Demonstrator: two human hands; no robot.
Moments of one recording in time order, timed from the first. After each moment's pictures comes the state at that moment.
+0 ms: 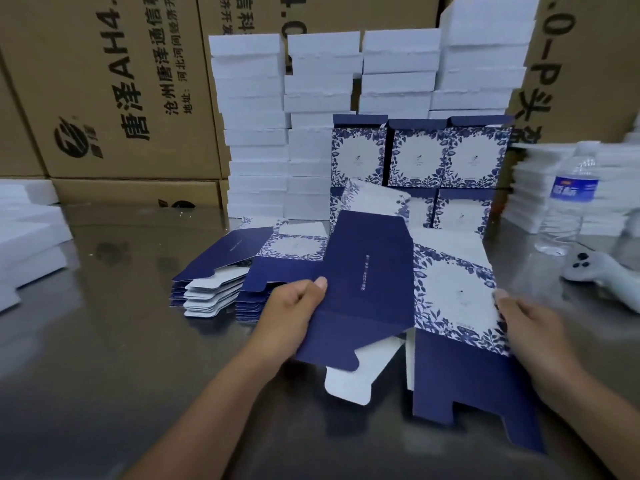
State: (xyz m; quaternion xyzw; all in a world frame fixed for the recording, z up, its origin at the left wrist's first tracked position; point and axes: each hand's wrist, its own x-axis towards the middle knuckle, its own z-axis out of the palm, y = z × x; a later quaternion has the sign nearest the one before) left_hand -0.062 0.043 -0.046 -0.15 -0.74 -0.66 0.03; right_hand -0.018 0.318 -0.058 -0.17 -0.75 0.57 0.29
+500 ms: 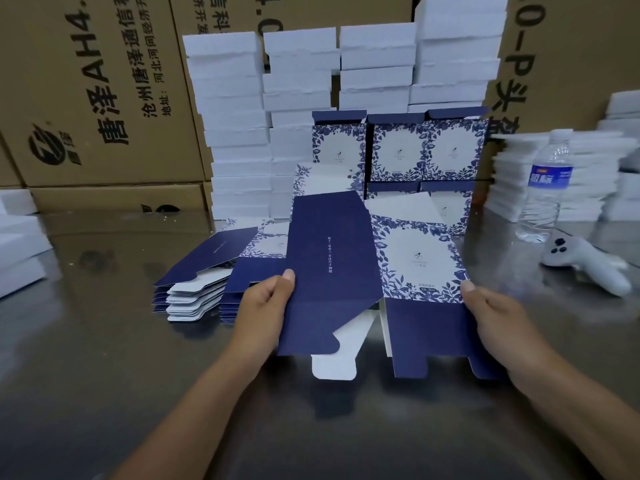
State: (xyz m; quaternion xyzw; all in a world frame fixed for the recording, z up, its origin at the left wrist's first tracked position) left_hand -0.064 0.043 -0.052 -0.10 -0.74 -0.66 0.09; right_hand -0.011 0.307 -0.055 -0.11 -0.78 0.58 0.23
